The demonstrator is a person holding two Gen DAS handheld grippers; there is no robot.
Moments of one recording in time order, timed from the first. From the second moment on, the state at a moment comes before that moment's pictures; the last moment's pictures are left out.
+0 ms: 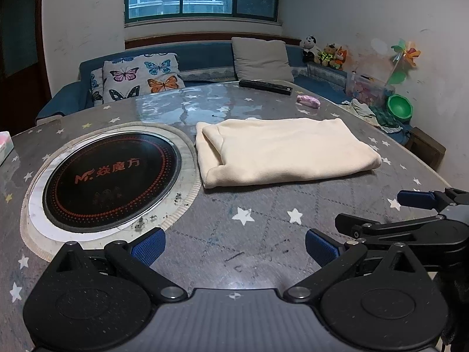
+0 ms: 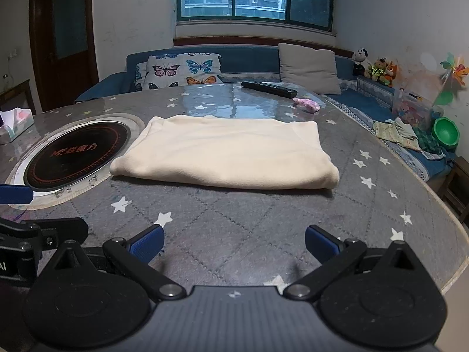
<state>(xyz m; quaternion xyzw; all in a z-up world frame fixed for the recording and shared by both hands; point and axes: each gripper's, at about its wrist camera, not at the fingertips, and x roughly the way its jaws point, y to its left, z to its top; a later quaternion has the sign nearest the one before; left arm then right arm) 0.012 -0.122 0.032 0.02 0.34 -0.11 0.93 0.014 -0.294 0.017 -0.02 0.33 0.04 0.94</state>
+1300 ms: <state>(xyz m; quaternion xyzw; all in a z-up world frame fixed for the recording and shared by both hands) 0.021 -0.130 0.029 0.03 0.35 -0.11 0.93 0.021 -0.299 0.011 -0.01 0.34 0.03 0.94</state>
